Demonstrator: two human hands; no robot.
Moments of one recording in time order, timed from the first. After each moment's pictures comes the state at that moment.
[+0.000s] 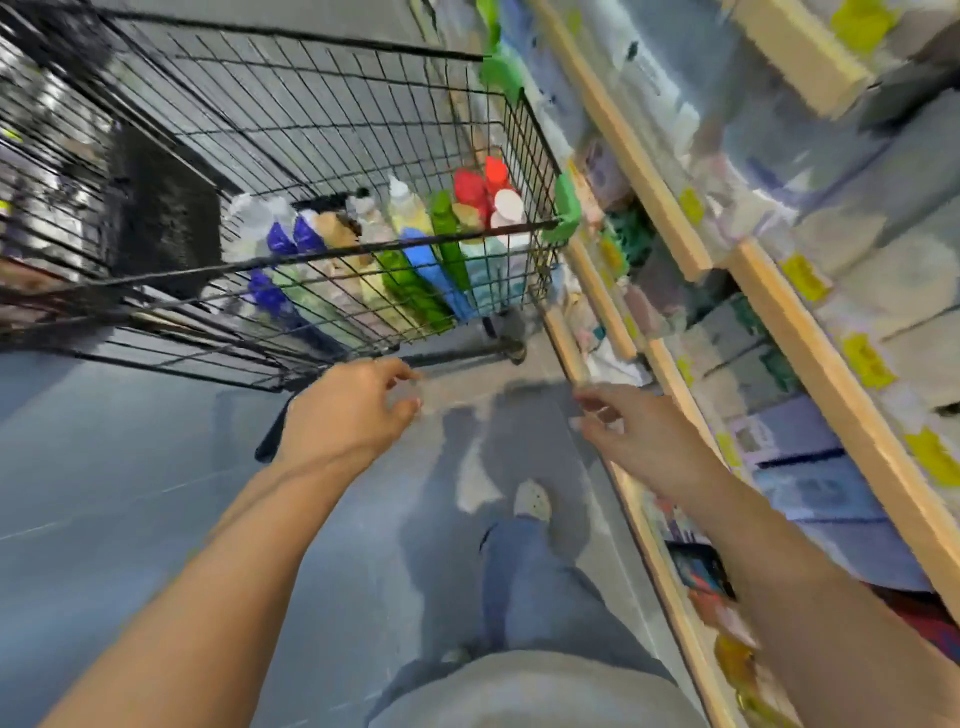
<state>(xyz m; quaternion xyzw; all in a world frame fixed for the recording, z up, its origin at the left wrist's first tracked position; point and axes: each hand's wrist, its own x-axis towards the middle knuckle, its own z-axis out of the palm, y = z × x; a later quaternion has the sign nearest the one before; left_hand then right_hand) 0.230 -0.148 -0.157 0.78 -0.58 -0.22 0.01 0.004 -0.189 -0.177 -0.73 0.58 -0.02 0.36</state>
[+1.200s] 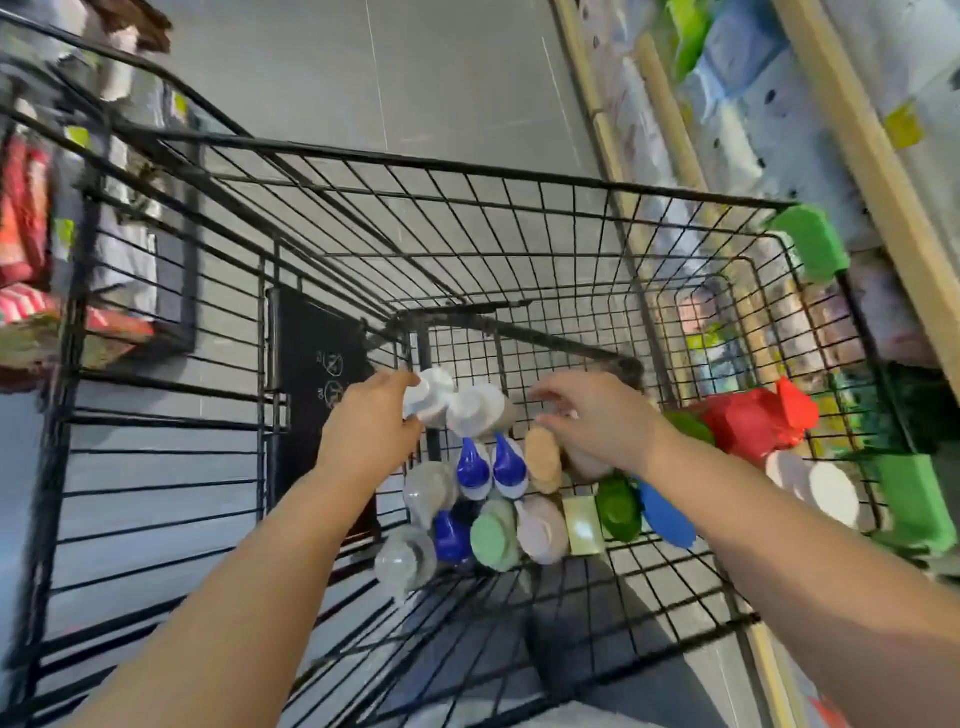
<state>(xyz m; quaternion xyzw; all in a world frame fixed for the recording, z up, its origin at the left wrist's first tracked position) 0.587 -0.423 -0.235 0.82 -0.48 -0.31 0.02 0.402 -0.508 -0.220 -0.81 0.43 0.14 0.38</state>
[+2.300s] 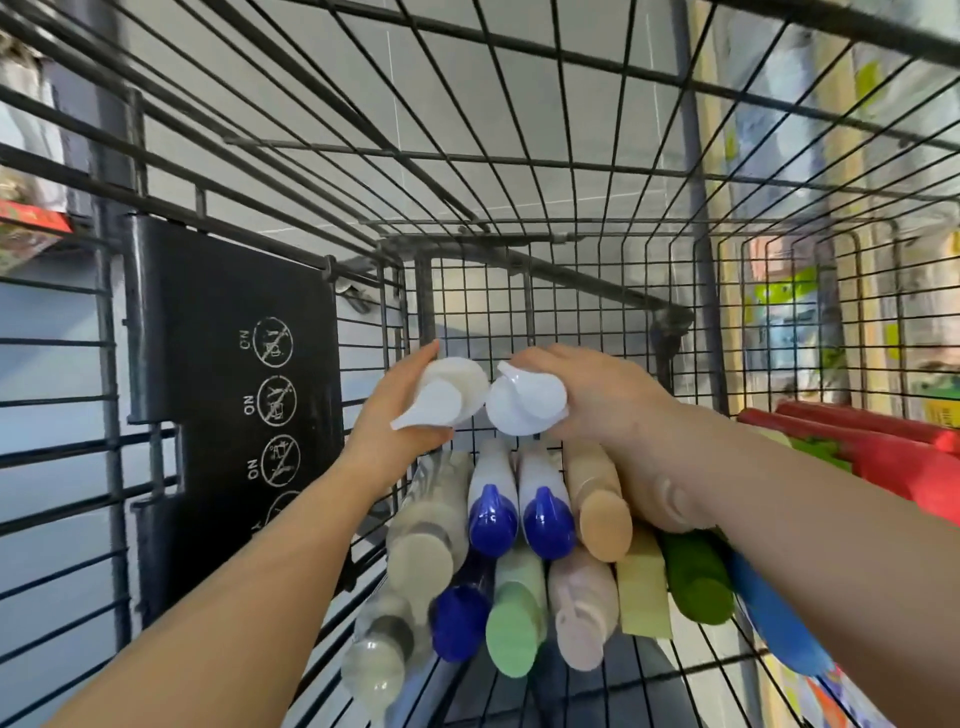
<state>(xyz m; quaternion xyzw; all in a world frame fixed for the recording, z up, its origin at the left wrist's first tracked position) 0.612 -0.446 -0.395 0.76 -0.30 -0.53 0.24 0.456 -0.566 -0.368 -0.82 0.32 0.27 0.38</state>
